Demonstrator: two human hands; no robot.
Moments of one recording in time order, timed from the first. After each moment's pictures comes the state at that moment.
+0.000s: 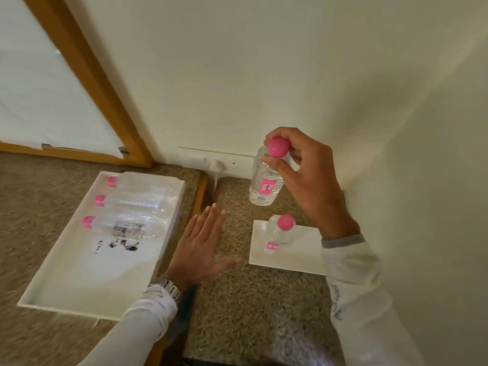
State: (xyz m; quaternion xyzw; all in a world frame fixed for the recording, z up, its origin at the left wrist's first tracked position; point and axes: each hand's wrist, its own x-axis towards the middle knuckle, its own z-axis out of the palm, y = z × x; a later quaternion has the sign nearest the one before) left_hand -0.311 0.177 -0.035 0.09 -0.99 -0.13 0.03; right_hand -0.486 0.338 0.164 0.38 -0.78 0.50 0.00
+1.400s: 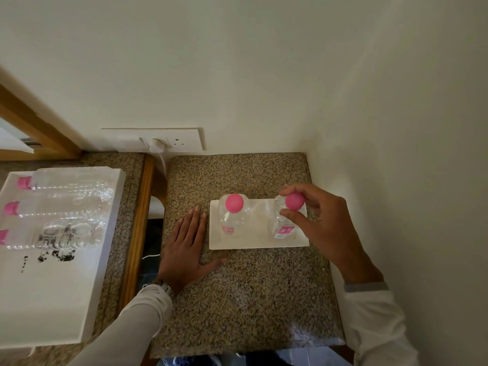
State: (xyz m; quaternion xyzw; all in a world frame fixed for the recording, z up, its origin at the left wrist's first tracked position) left_hand -0.337 0.228 -0.116 0.05 -0.99 -0.11 -0.06; right_hand -0.488 0.486 0.054 0.23 -0.84 0.48 -0.12
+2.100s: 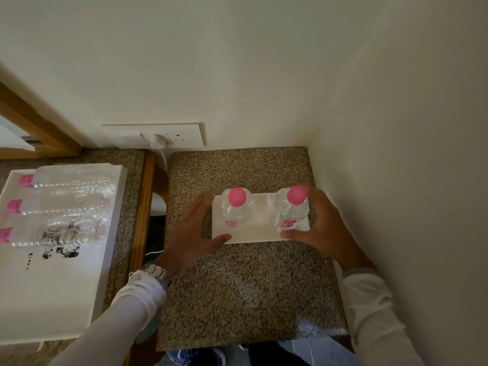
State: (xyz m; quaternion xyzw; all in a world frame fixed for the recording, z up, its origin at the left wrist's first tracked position) left_hand -0.367 0.225 -0.076 0.12 -0.91 -0.39 -0.05; right_hand -0.488 0.506 -0.001 0.20 -0.88 0.40 -0.18
